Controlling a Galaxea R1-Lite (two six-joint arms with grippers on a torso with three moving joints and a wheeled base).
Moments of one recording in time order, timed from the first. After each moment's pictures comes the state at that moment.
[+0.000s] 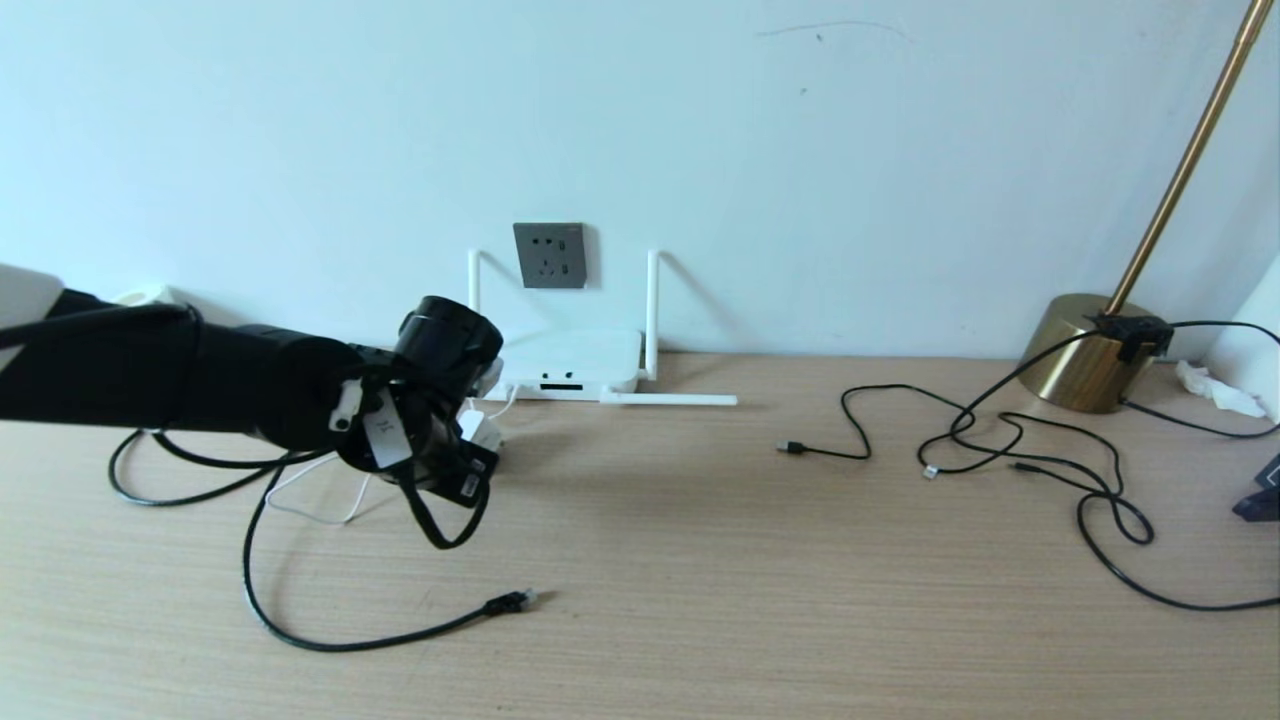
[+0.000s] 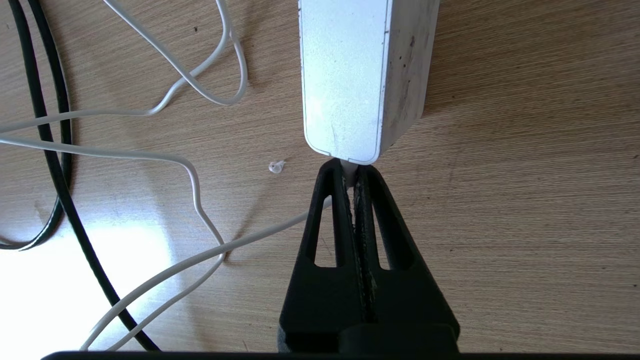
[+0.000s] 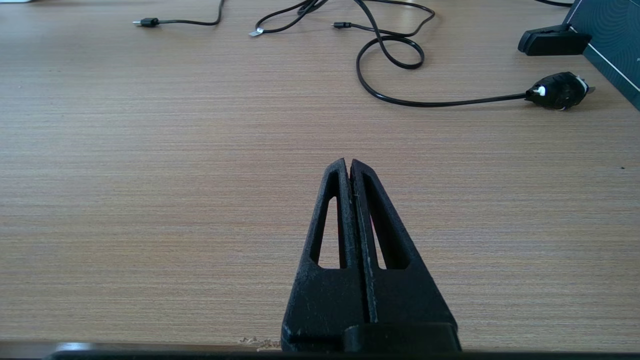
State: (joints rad) left arm -0.41 1.91 -1.31 0.31 0.50 0.07; right arm 0.00 0.00 -0.03 0.05 -0.04 0.04
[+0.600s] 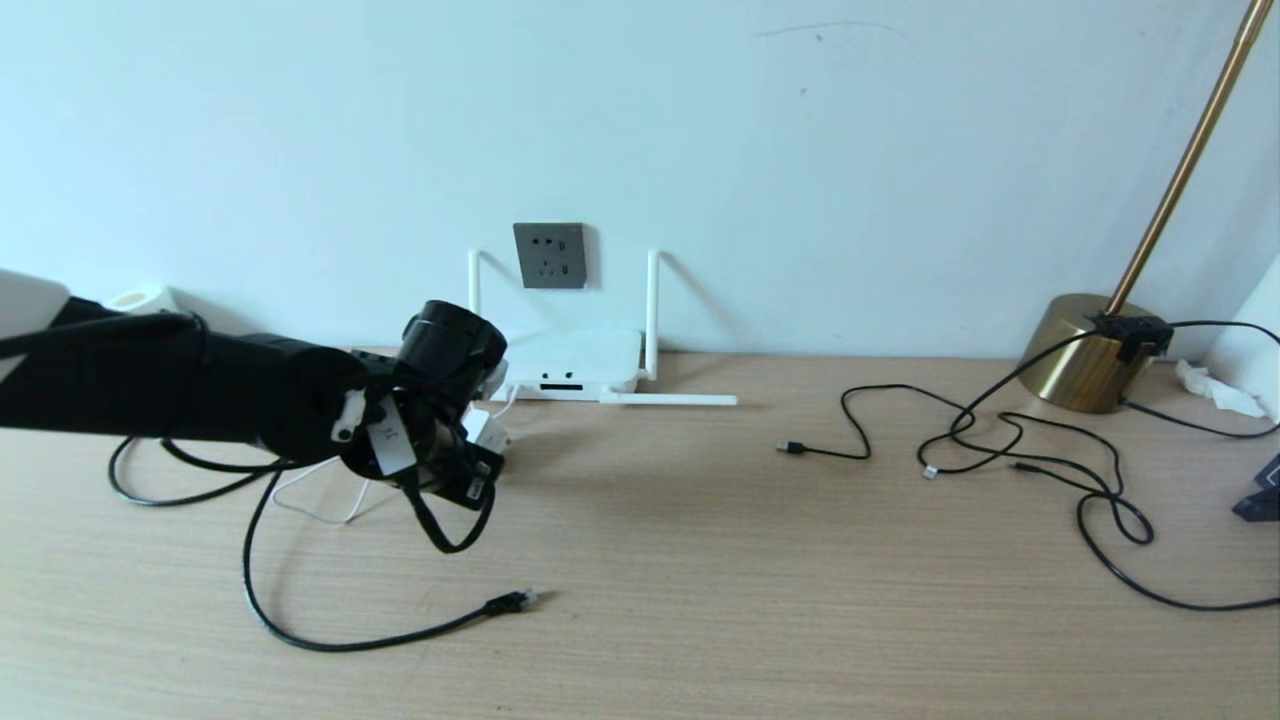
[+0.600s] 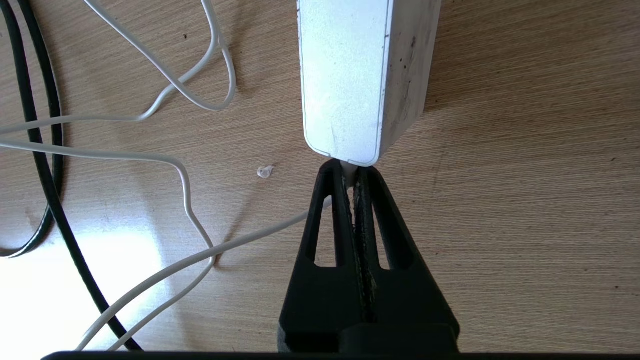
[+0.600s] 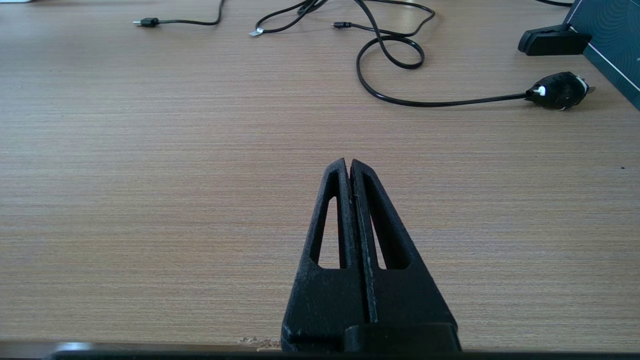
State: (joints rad) left arm -0.42 1.90 -1.28 0.27 0.49 0.07; right arm 0.00 0.00 -0.03 0.05 -0.04 0.04
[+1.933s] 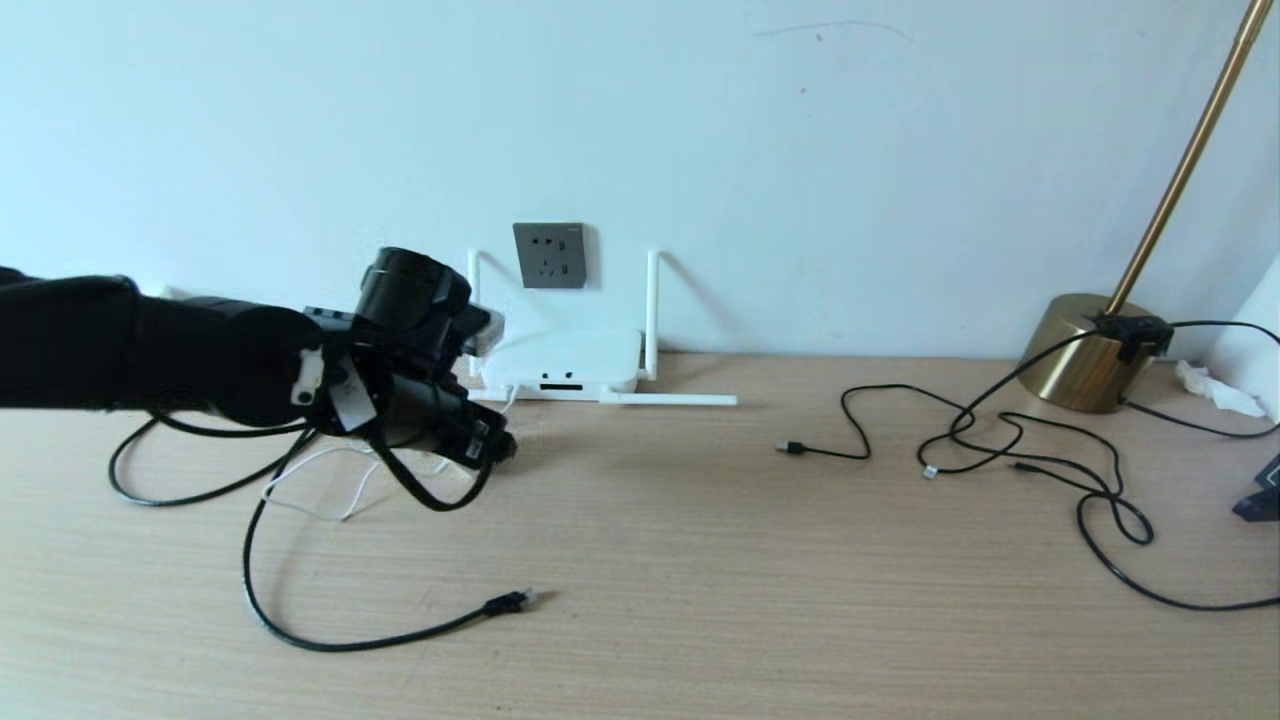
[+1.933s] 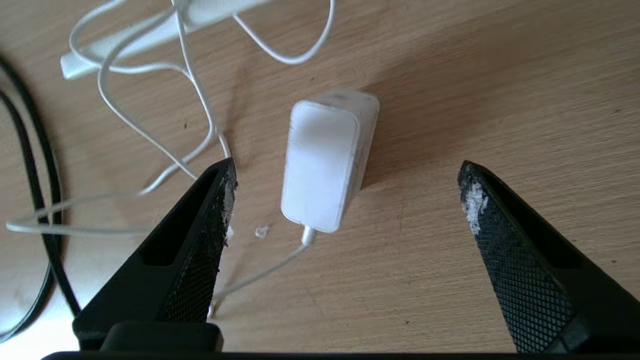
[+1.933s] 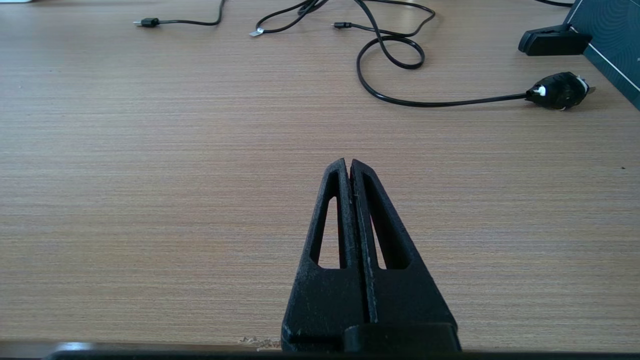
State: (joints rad) left arm -0.35 1.86 -1.35 0.22 0.27 0.16; right arm 0.00 0.00 -0.03 0.05 -0.04 0.04
